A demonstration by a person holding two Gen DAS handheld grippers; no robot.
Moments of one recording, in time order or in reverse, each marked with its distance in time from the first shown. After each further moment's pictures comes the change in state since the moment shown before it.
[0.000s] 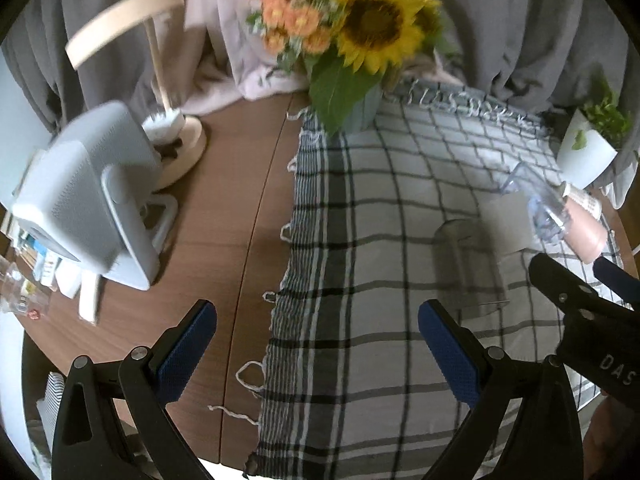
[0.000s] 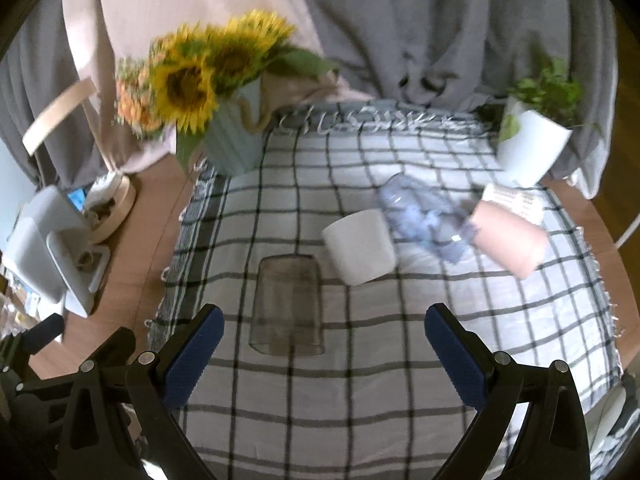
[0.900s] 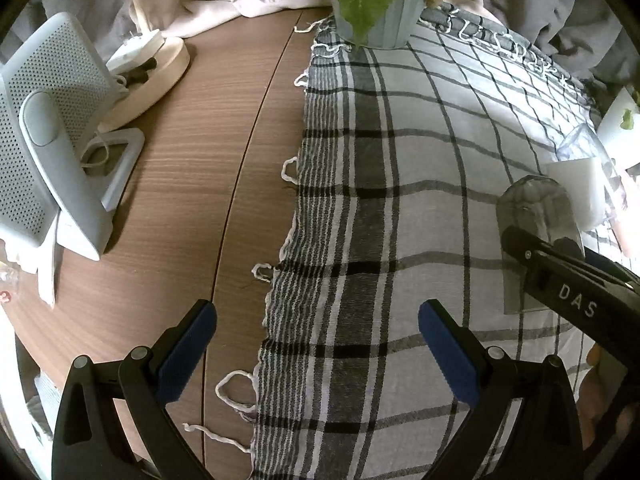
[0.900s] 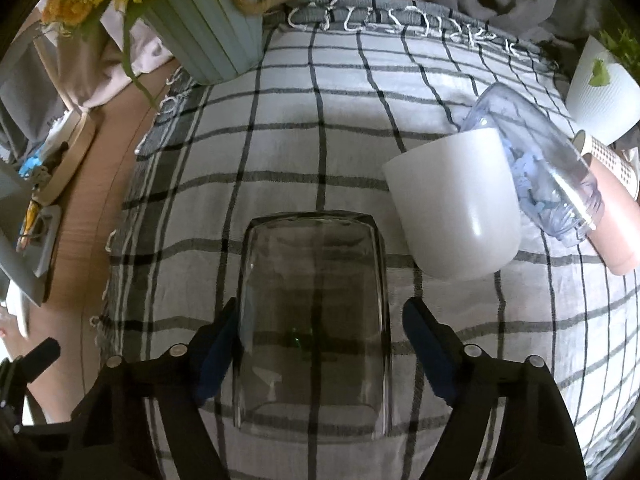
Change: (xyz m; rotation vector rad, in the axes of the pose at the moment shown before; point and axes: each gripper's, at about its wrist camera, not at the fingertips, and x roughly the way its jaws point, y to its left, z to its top) left arm 0.087 0.012 -0.001 -0.040 0.215 0.024; right arm 0.137 0.022 0.002 -0.018 0.268 0.006
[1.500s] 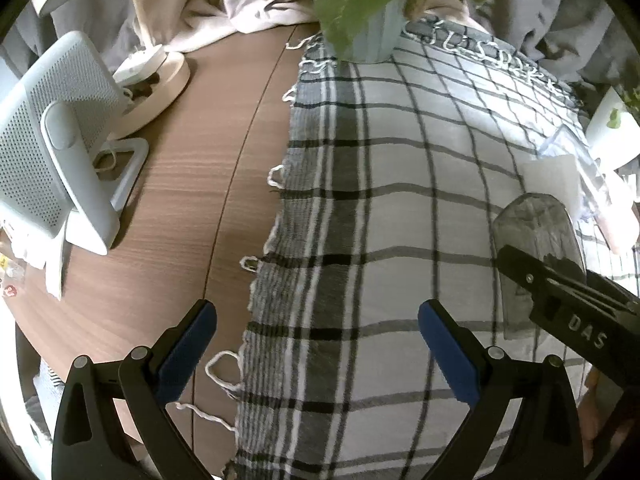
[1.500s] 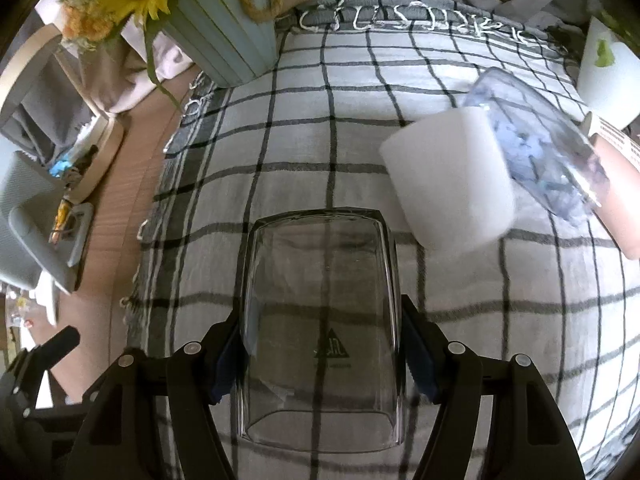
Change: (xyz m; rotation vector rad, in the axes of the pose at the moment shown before) left arm -0.027 -0.018 -0.014 0.011 -0.046 0.003; right arm -0.017 -0.018 -0.017 0.022 -0.031 0.131
